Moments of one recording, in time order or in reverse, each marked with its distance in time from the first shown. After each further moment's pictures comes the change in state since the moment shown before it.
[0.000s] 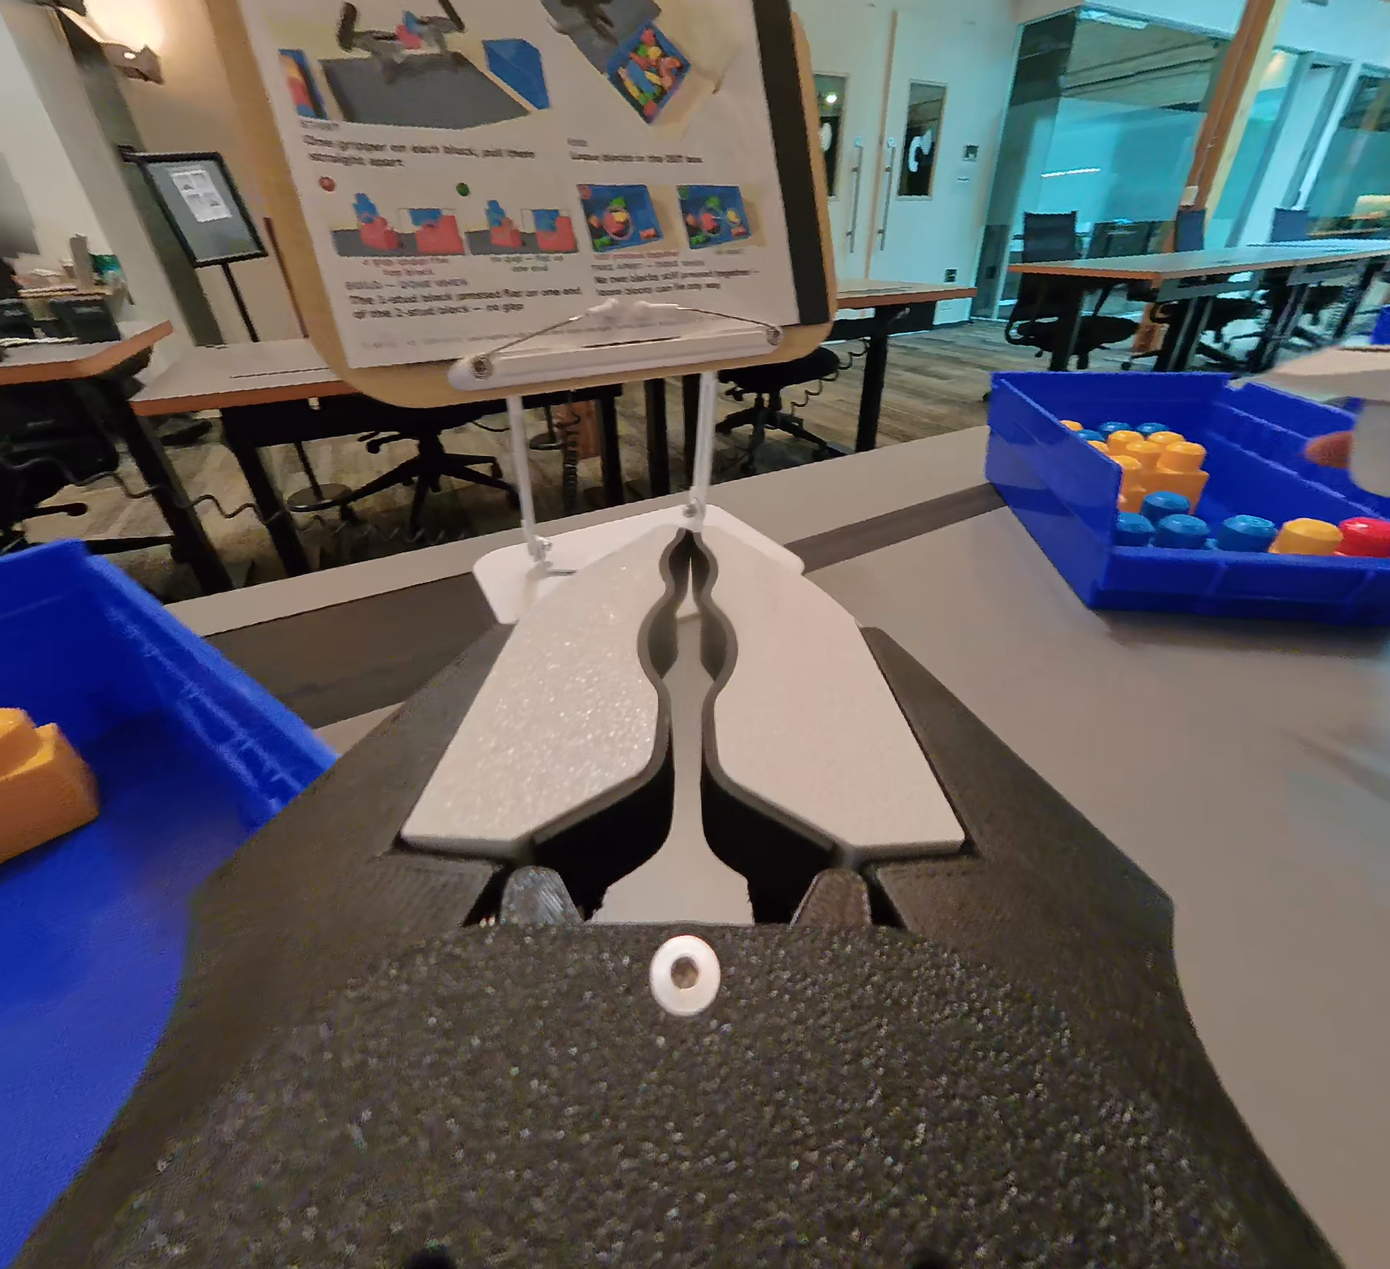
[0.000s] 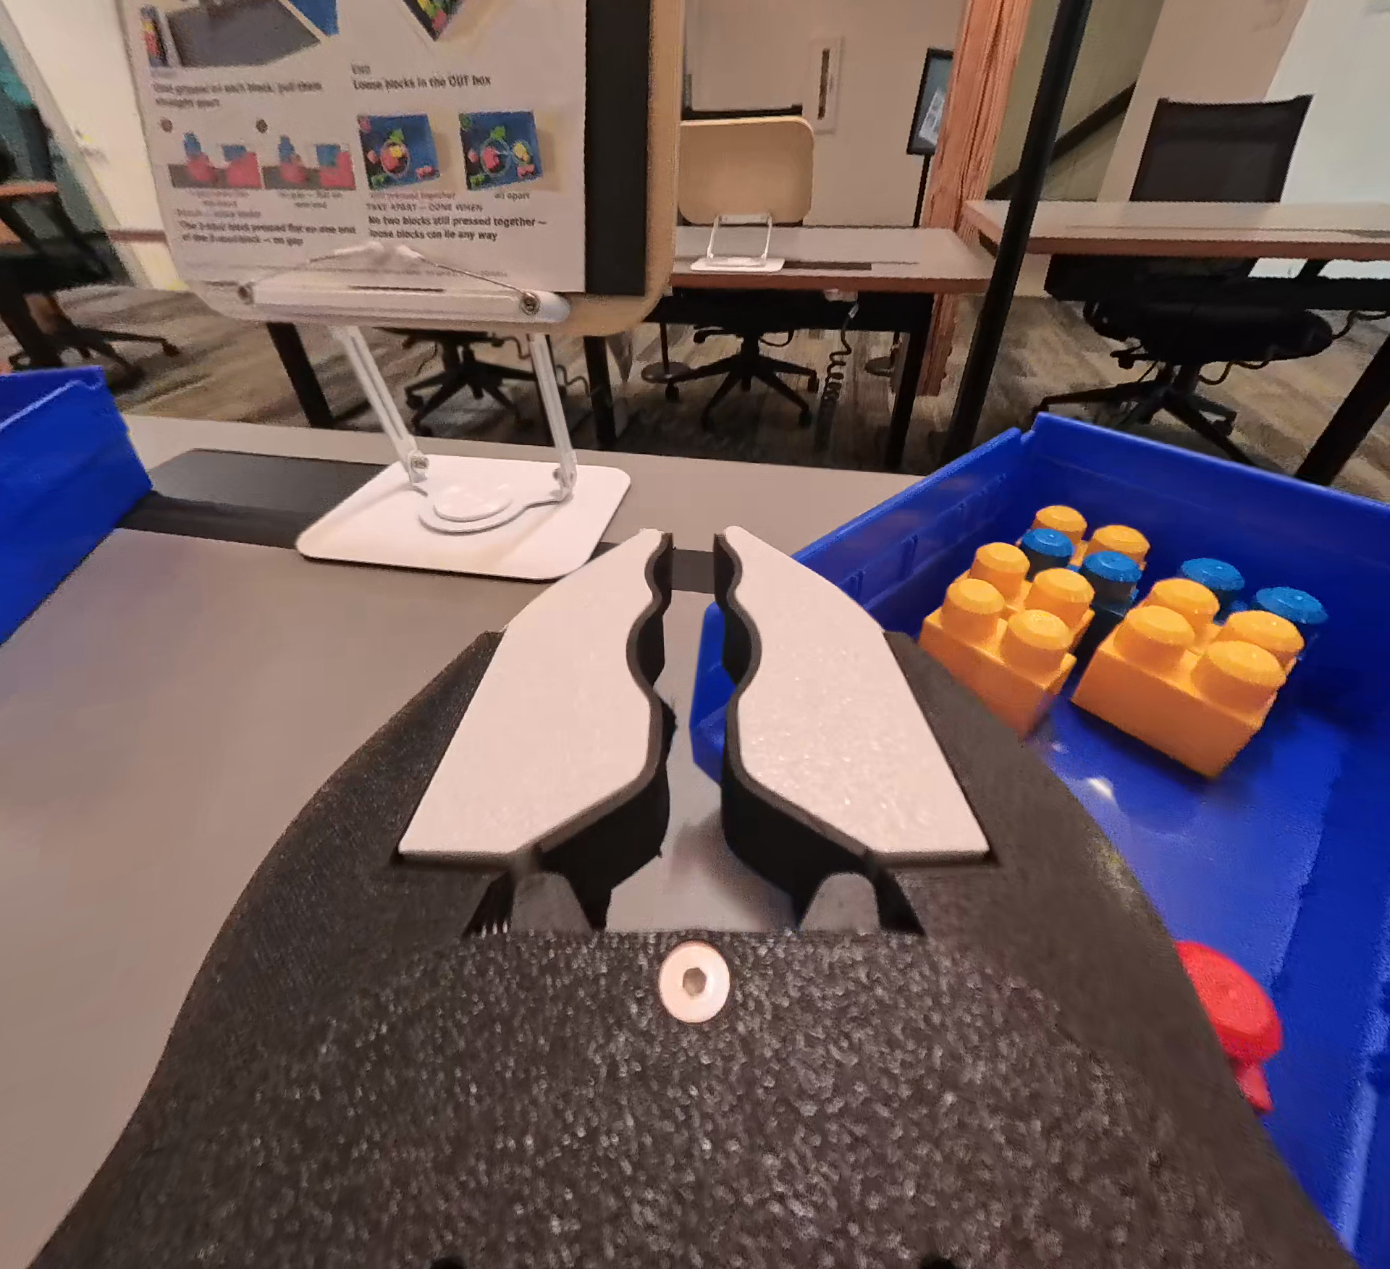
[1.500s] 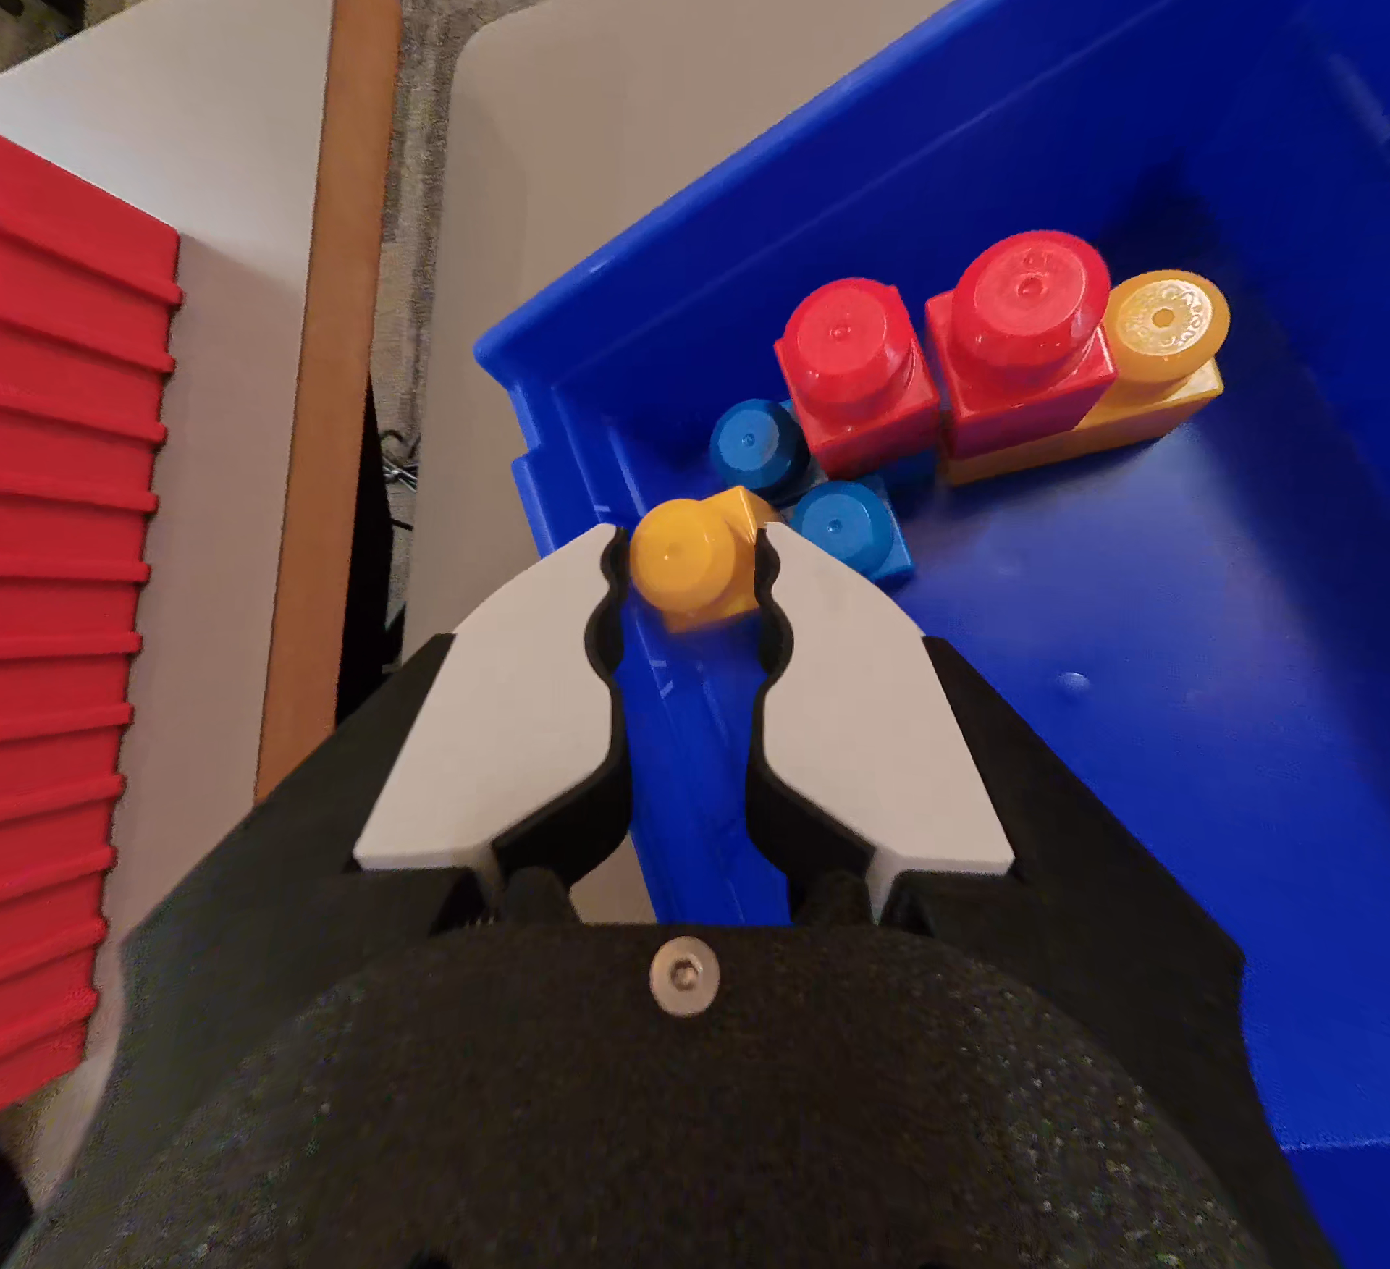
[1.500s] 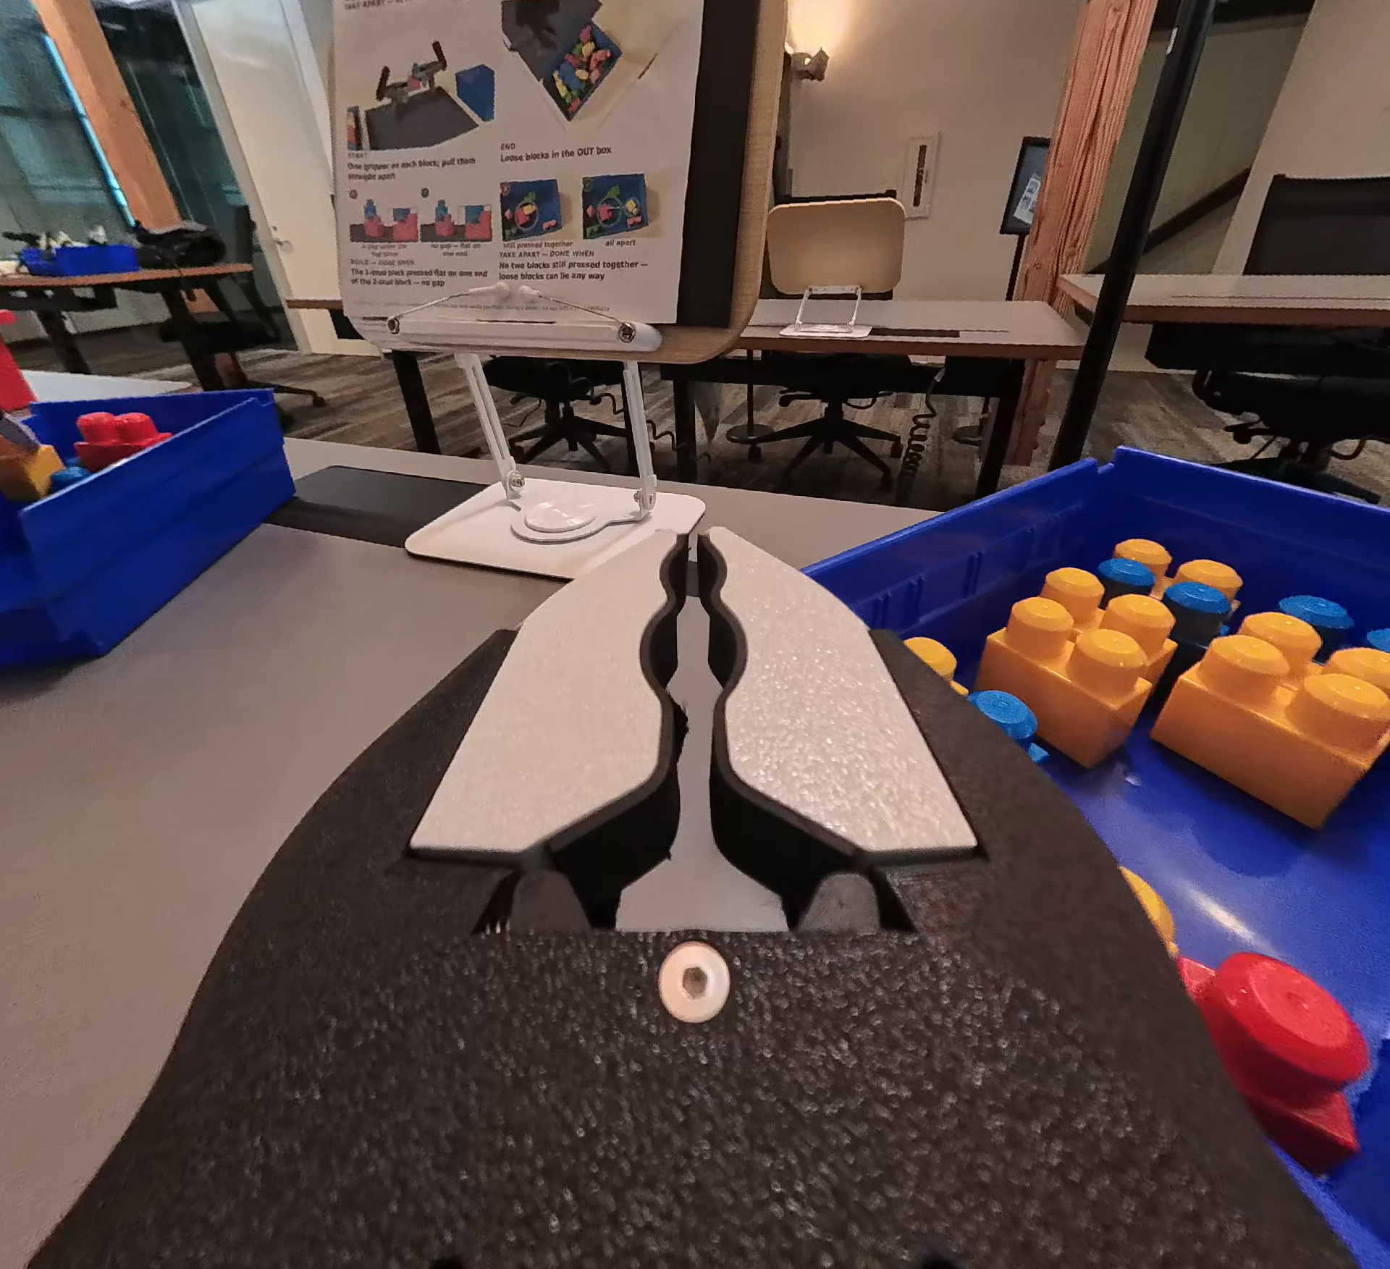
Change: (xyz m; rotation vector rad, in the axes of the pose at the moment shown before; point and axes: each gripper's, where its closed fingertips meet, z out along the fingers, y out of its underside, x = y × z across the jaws) left arm -0.359 0.084 -0.063 -1.057 -0.694 0.069; right arm -0.013 0.006 -0.024 0.103 -0.145 0.011
